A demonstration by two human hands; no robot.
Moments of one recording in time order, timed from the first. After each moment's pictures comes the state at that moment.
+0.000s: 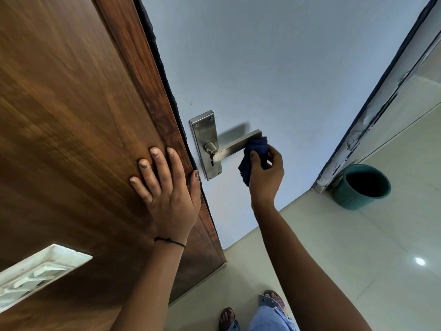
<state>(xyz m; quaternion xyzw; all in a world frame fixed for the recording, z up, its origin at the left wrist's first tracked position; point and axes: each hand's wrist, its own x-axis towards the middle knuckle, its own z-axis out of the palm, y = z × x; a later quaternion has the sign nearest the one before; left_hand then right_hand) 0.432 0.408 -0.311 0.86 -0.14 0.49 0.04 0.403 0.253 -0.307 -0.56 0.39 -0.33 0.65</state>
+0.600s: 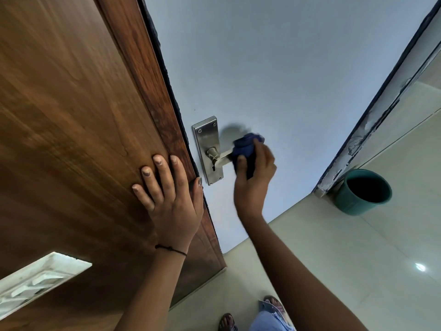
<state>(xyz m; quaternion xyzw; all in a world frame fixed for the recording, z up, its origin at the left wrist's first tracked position) 0.433 0.409 -0.312 0.86 -0.15 0.48 0.03 0.414 0.276 -0.315 -0.71 0.26 -0.39 0.52</state>
